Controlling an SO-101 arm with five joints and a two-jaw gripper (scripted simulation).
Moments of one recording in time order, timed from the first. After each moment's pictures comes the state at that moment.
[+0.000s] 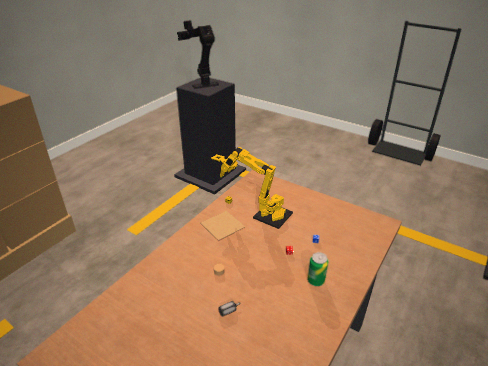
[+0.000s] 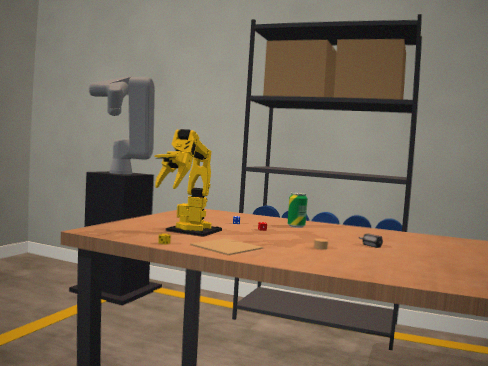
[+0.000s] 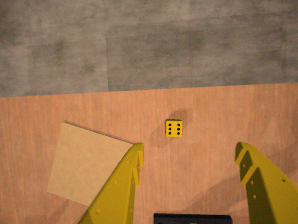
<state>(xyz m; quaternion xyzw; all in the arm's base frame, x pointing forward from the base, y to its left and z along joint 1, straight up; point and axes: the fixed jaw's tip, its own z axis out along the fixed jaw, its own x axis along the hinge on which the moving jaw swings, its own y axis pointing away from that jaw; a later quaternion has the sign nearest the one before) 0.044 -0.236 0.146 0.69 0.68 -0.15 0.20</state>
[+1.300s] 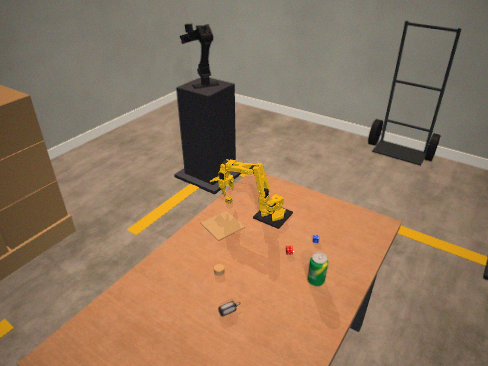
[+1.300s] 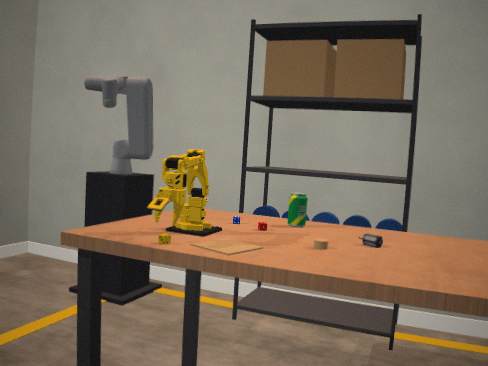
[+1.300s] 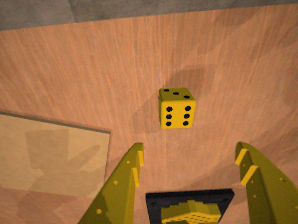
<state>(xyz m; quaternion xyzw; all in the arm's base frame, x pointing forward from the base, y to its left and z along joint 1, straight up) 0.038 -0.222 0.046 0.71 0.70 0.00 0.00</state>
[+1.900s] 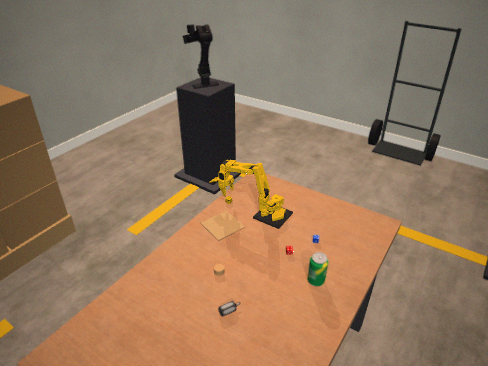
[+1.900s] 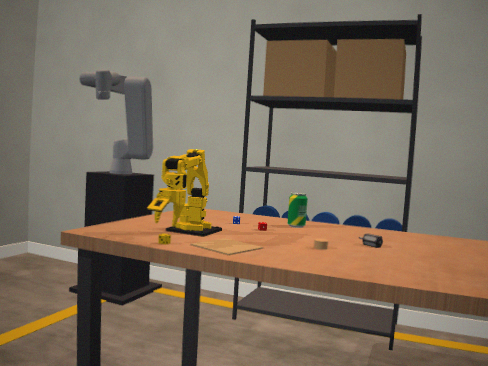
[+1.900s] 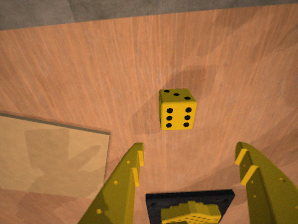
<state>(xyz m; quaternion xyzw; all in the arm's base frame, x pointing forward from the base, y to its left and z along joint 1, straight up) 0.038 -0.222 0.044 0.71 0.70 0.00 0.00</state>
